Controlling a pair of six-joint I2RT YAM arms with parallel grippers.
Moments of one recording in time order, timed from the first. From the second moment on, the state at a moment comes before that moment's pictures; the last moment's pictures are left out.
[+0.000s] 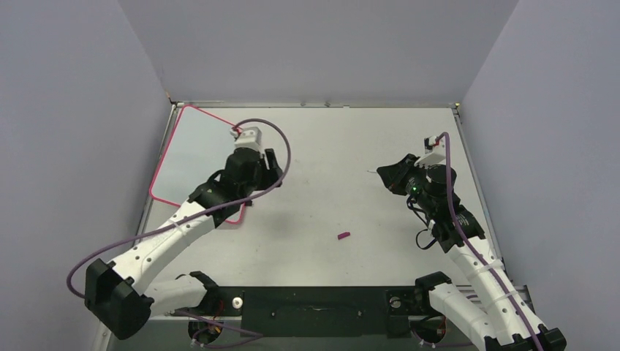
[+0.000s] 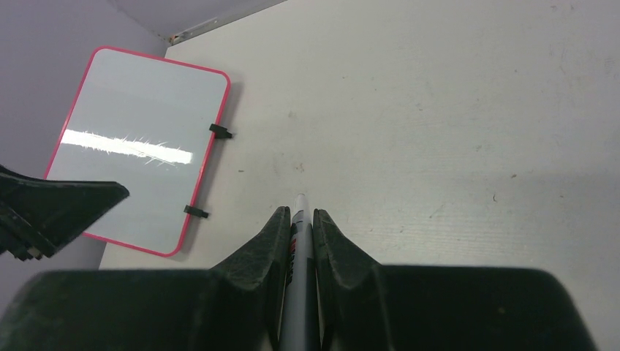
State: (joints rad) left arm -0.71 1.18 0.97 -0.33 -0.29 -0.56; right arm 0.31 0.79 0.75 -0.24 -0.10 0.58
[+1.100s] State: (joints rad) left arm 0.28 1.16 0.99 -0.40 -0.11 -0.54; right arm 0.32 0.80 0.70 -0.21 -0.19 0.59
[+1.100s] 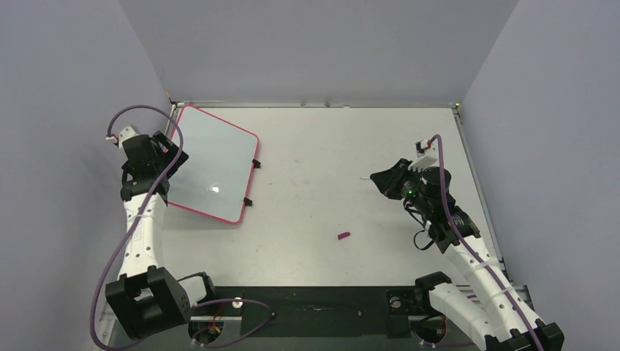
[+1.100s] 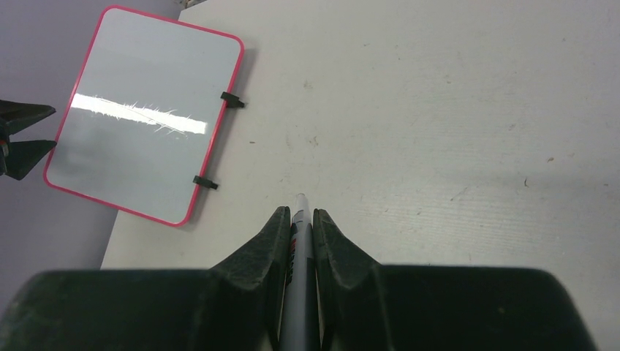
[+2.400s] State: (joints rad) left arm 0.45 1.37 0.98 -0.17 -0.02 -0.66; right arm 0.40 0.86 0.69 -0.20 -0.21 0.56
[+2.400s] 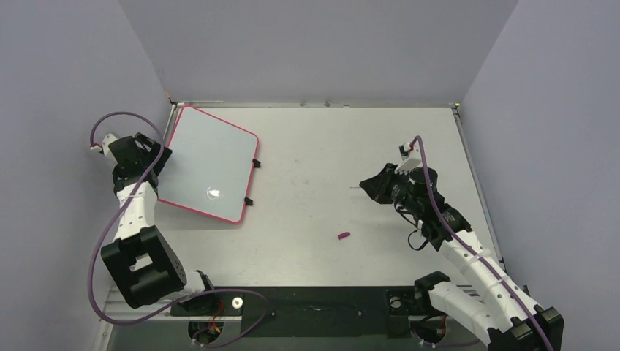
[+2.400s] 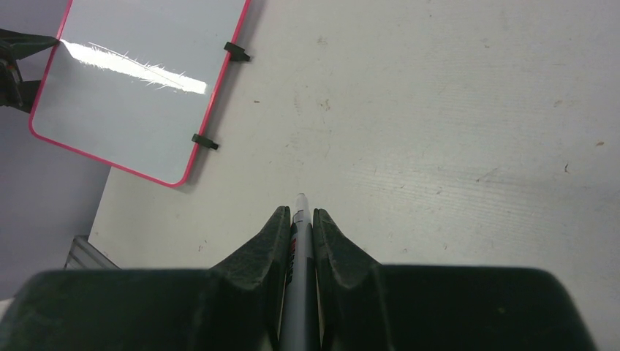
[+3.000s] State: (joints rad) left arm 0.36 1.46 0.88 0.09 0.23 -0.65; right arm 0.41 0.86 0.69 -0.24 -0.19 0.53
